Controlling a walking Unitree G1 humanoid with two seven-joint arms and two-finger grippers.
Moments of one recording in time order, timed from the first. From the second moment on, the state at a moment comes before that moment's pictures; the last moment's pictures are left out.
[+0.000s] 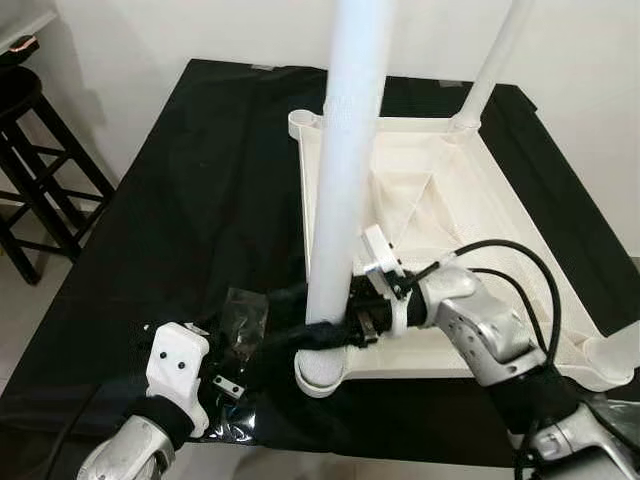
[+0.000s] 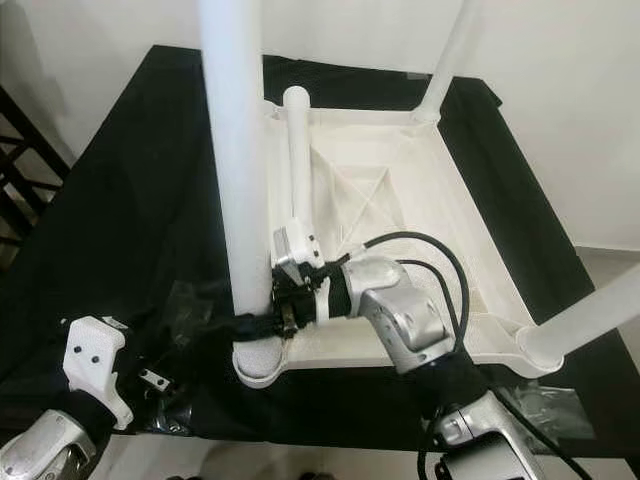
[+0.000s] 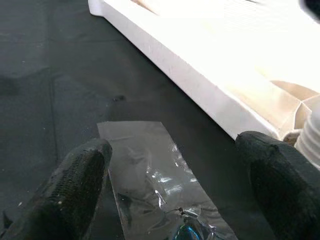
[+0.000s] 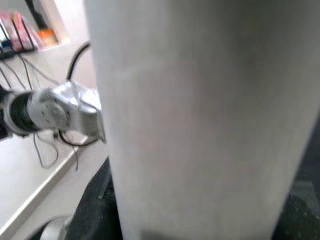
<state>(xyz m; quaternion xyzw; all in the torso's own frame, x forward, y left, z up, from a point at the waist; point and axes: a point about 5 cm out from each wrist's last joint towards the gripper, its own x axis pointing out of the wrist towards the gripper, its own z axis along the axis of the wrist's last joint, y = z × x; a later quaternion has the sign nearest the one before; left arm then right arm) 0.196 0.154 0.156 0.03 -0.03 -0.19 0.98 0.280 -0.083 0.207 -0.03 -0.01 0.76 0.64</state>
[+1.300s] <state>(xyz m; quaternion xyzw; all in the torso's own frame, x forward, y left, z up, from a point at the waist) 0.184 0.168 0.161 0.03 -0.01 -0.17 0.98 0.308 -0.083 0.220 -0.10 -0.05 0.82 0.57</state>
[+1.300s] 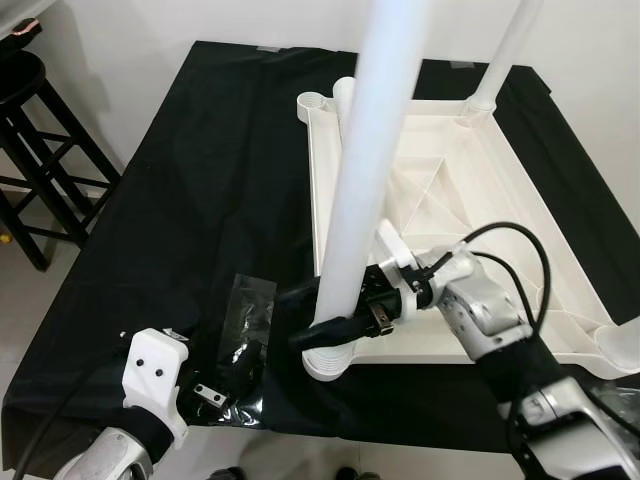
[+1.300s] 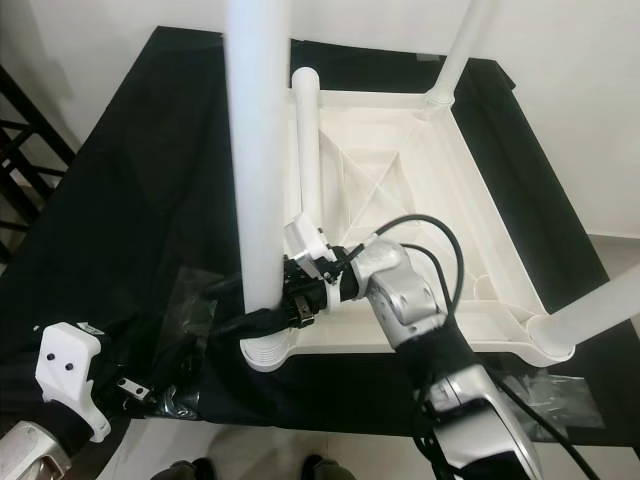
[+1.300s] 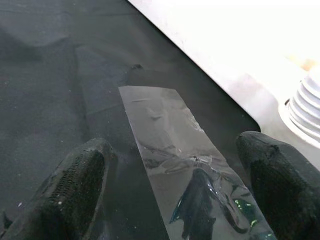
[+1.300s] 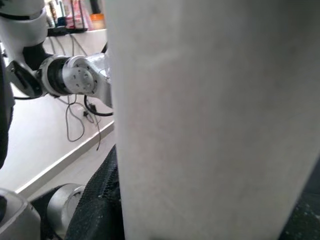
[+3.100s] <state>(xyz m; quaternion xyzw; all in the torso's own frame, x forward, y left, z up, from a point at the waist) 0.195 0.160 0.151 0.02 0.00 -0.16 0.99 0.291 -0.036 0.185 -0.02 -0.08 0.22 0.97</state>
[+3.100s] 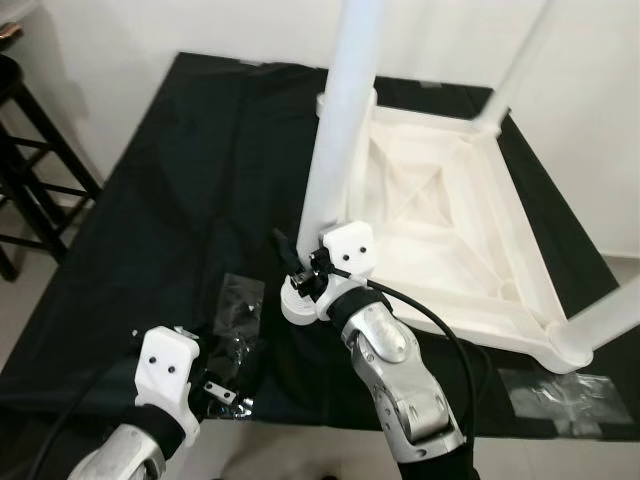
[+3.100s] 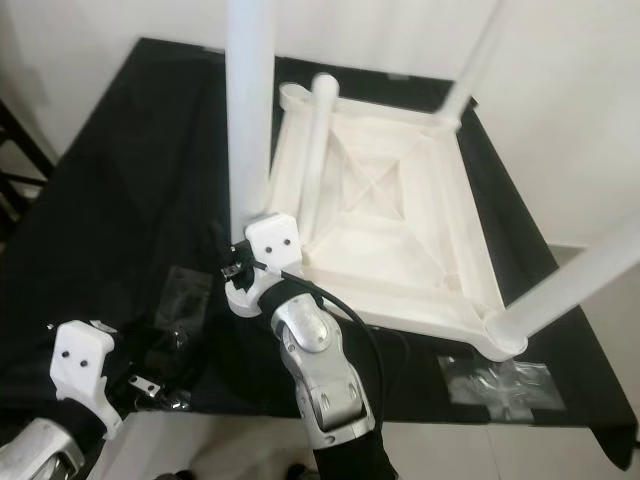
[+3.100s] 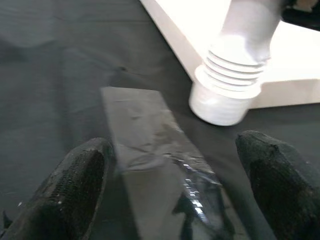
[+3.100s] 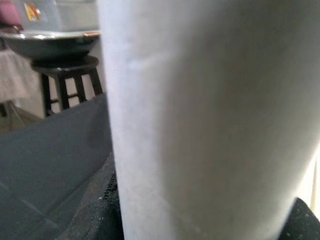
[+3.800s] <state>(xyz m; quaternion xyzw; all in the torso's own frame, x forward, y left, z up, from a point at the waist) 0.220 0.179 0.146 0.03 -0.01 -0.13 0.99 0.295 -0.062 0.171 0.02 -0.03 0.19 0.98</state>
